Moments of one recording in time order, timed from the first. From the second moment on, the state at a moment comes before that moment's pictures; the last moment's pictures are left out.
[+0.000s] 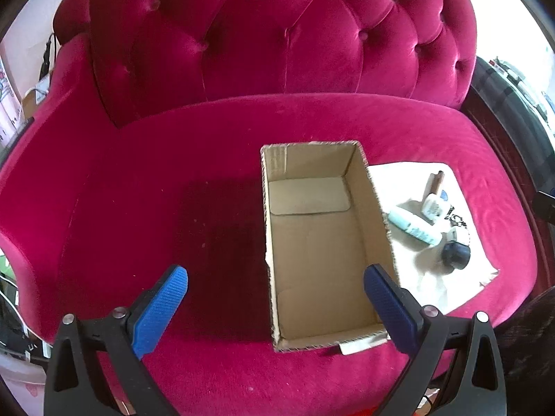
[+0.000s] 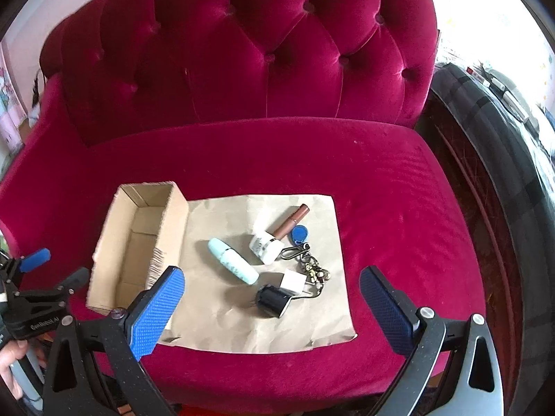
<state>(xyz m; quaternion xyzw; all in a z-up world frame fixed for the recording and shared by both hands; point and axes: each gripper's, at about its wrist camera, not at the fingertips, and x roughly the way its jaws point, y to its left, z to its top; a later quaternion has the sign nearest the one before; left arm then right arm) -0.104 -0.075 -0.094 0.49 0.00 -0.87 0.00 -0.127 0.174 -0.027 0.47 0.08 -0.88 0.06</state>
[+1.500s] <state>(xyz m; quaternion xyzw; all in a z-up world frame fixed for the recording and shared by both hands) -0.119 -0.090 -0.167 0.51 0.03 -0.86 -0.01 -0.163 0.170 -0.098 0.48 0.09 -0.87 0.06</state>
